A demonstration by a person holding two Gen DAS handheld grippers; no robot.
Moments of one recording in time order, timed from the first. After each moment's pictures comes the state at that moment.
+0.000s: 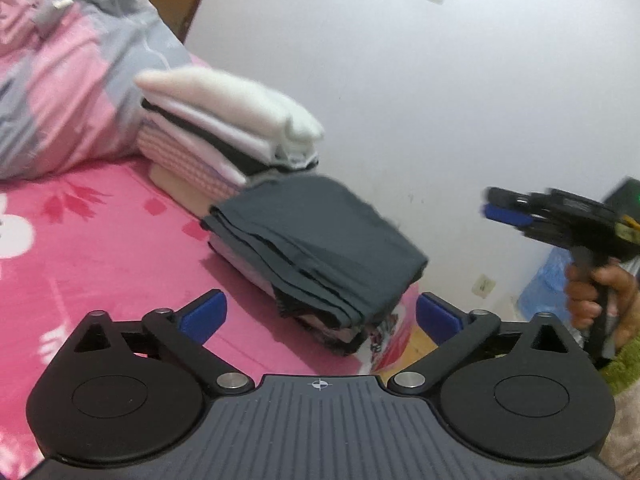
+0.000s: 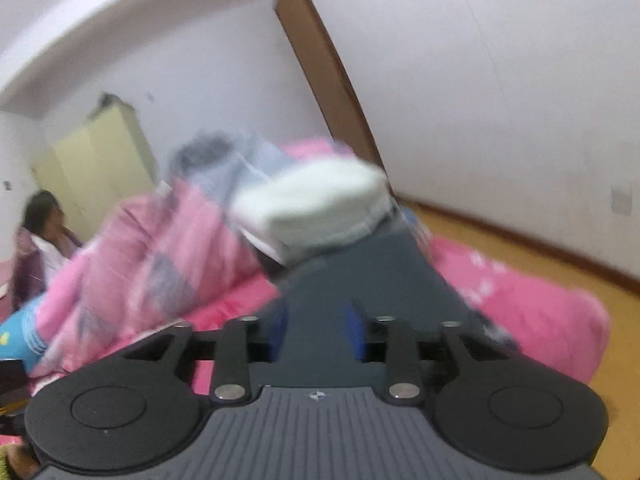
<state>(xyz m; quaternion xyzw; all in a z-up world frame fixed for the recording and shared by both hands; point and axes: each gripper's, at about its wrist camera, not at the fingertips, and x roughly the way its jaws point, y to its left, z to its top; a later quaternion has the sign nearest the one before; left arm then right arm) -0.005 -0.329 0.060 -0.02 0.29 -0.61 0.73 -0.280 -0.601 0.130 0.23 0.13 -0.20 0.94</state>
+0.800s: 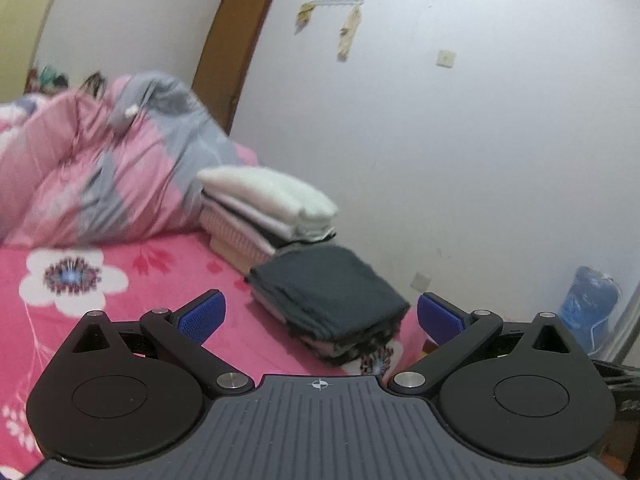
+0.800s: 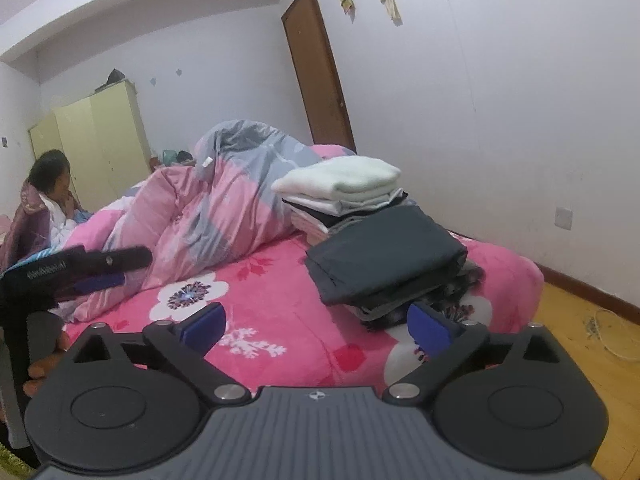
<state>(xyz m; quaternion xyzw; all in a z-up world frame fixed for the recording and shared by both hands) -0.114 -0.215 0.161 -0.03 0.20 -0.54 0.81 -0.368 -0.380 0.156 0.18 0.15 -0.28 0.93</state>
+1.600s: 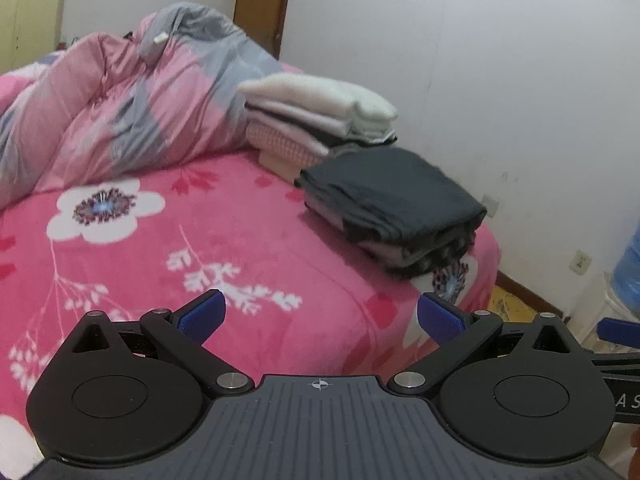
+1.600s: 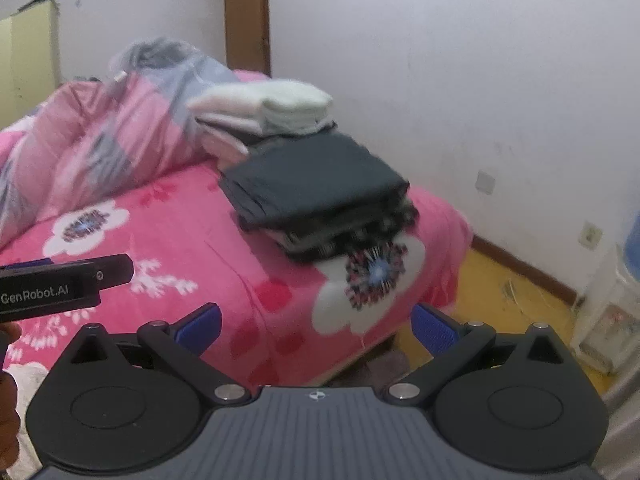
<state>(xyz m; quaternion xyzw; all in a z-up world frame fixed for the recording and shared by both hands) -0.116 -0.271 0.059 0.07 0.28 -0.45 0.84 -0.292 -0.380 0.080 0.15 0.27 -0.43 0.85</state>
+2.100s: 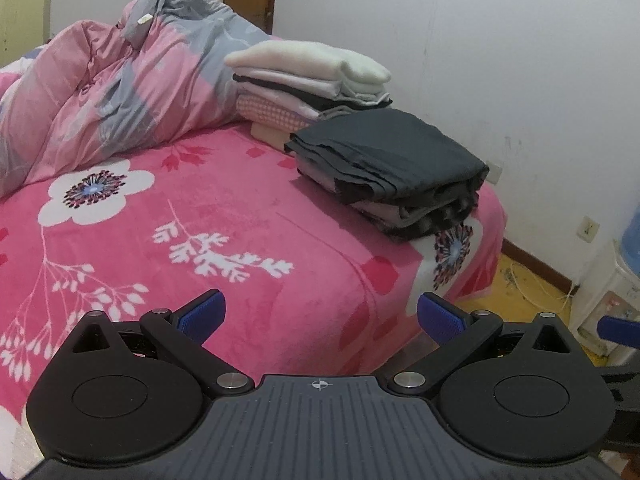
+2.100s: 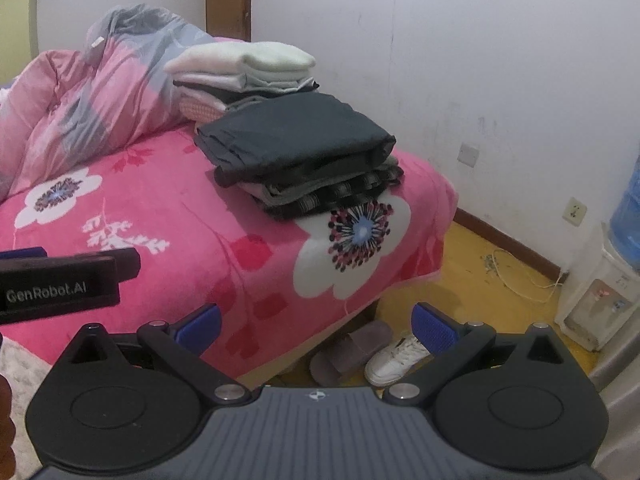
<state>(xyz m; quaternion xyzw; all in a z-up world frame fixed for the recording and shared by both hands) -0.130 -0.286 0.040 0.10 0.30 -0.45 0.83 -0.286 -0.381 0.046 0.14 0.31 -0.44 0.83</state>
